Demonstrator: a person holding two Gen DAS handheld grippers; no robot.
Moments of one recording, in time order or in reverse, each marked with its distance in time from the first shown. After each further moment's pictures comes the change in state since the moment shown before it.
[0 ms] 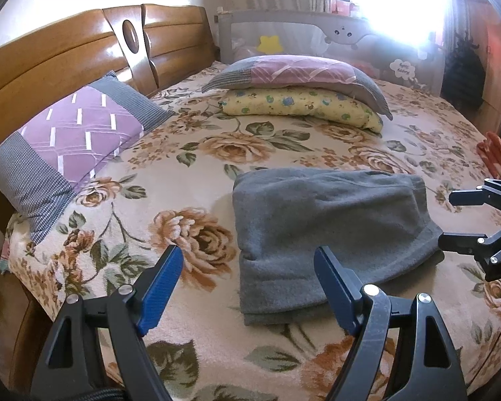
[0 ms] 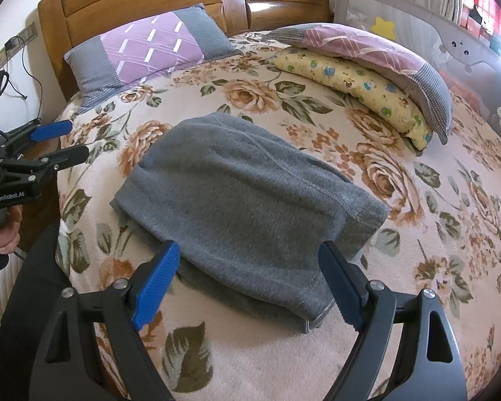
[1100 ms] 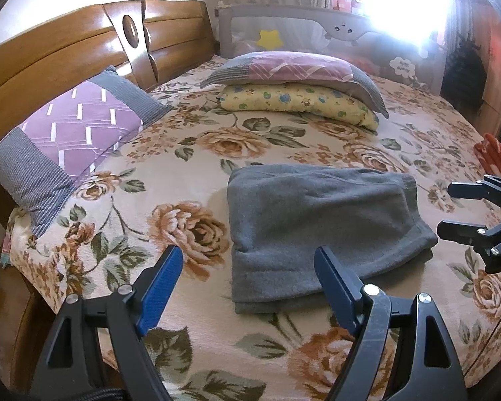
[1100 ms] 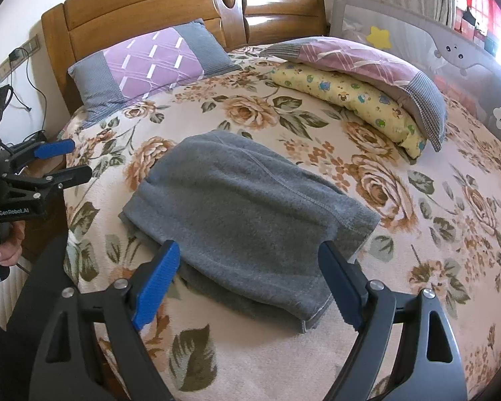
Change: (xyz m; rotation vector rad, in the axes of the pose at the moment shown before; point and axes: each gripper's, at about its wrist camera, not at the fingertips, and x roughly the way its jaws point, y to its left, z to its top) left arm -0.015 -0.007 0.002 -0.017 0.031 -0.007; right arm -0.021 -0.002 0.003 0.018 -0.059 0.011
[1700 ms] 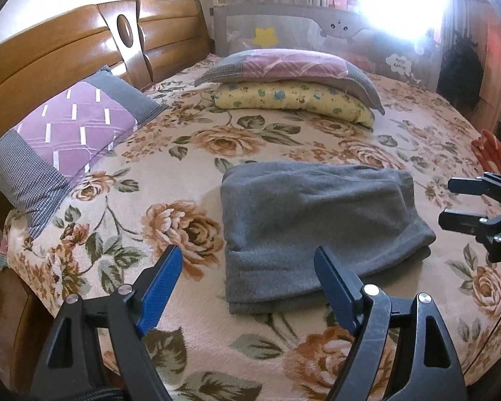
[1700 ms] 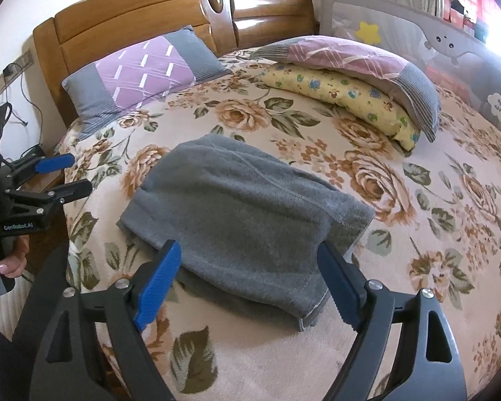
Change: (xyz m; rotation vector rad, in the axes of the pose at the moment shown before) left arm 0.000 -0.005 -0.002 0.011 0.005 -0.018; right arm -0.002 -0.009 -0.002 0.051 -0.014 0.000
